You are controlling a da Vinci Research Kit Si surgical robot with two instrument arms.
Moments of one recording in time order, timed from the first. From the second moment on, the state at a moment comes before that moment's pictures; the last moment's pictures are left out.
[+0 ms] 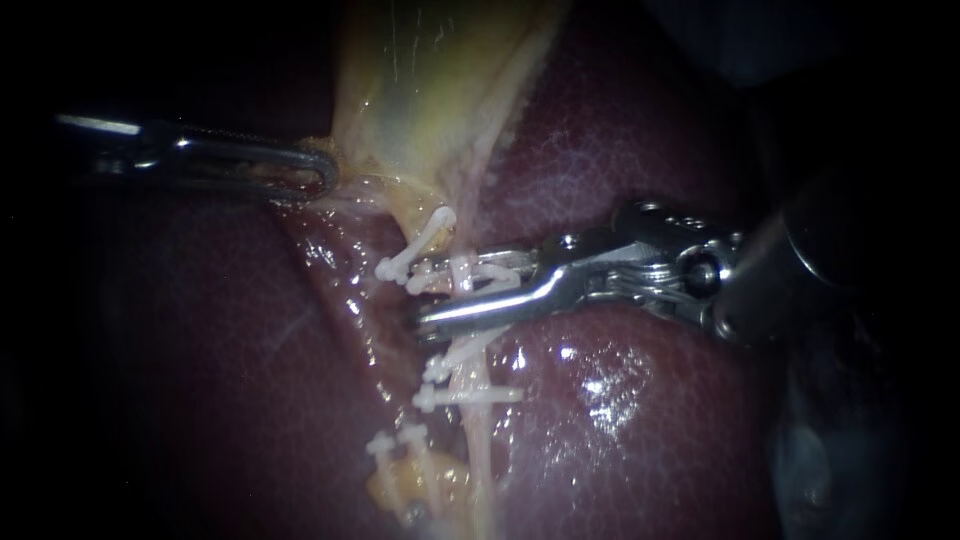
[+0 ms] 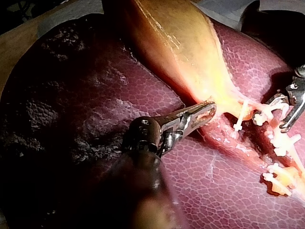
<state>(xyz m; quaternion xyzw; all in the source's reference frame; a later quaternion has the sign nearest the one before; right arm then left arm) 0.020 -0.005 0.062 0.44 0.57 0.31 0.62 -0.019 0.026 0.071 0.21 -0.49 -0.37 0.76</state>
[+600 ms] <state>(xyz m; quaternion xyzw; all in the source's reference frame) 0.020 -0.005 0.063 0.45 0.56 0.33 0.62 -0.019 0.026 0.072 0.21 -0.49 -0.37 0.76</state>
